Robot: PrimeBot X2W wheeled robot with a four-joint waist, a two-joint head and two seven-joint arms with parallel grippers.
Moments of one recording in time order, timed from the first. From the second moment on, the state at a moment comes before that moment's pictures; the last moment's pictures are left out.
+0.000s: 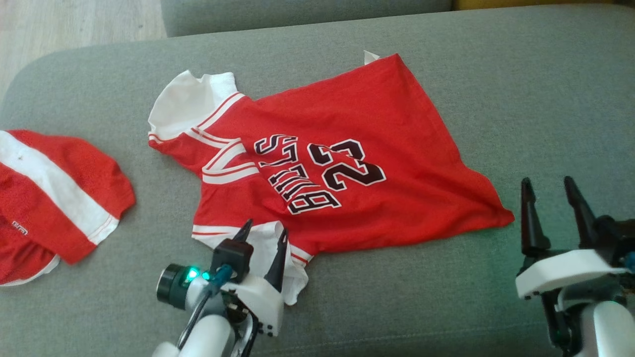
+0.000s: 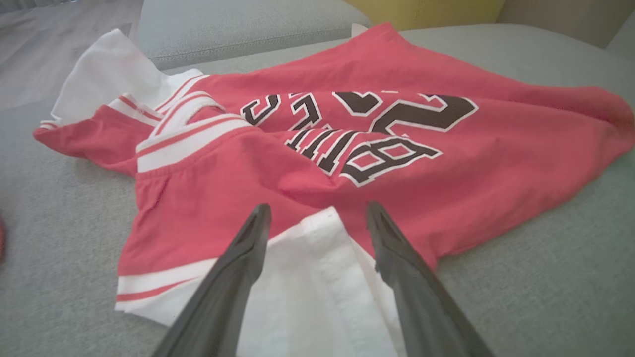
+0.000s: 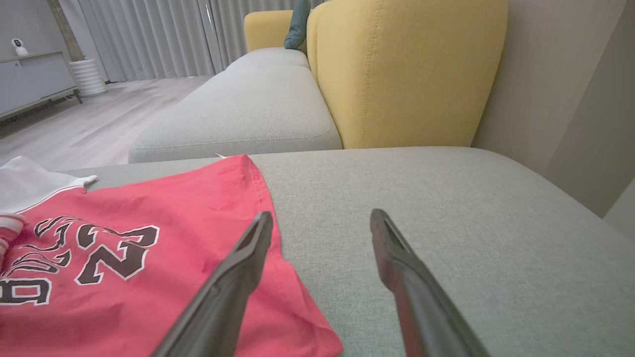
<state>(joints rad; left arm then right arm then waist) -0.16 0.05 -0.47 0.40 -0.12 0.09 -0.14 -0.02 -0.04 -0.12 0.04 0.07 0.12 0.01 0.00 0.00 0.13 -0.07</state>
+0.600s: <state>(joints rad) -0.22 0.06 -0.51 0.47 -0.07 0.11 -0.17 -0.04 -0.04 -0.10 0.08 0.09 0.12 -0.02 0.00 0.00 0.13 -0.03</state>
